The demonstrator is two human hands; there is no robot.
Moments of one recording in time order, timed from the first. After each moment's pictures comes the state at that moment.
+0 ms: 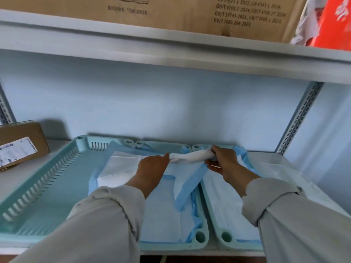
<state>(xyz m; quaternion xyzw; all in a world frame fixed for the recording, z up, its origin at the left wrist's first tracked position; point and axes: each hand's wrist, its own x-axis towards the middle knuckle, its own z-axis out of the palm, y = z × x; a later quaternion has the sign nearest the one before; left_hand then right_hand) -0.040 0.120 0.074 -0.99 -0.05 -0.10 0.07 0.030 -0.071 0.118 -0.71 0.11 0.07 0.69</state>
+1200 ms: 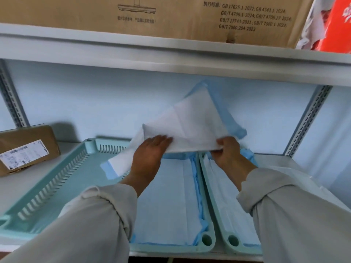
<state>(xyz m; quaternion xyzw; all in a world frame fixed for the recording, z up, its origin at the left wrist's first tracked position) -0.055 0.144 0.099 -0.92 0.01 -0.39 -0.03 0.034 -0.046 0.147 -0.43 0.12 0.07 0.89</state>
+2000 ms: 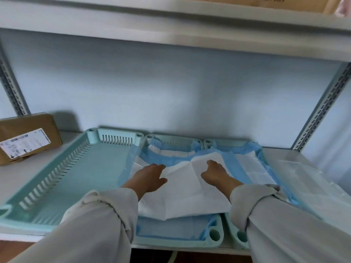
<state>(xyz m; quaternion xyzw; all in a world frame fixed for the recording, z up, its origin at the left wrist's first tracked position) -0.060 0.155 0.040 -0.98 -0.09 0.07 -0.13 0.032 -0.034 0.042 -0.96 -0.07 0.13 0.22</state>
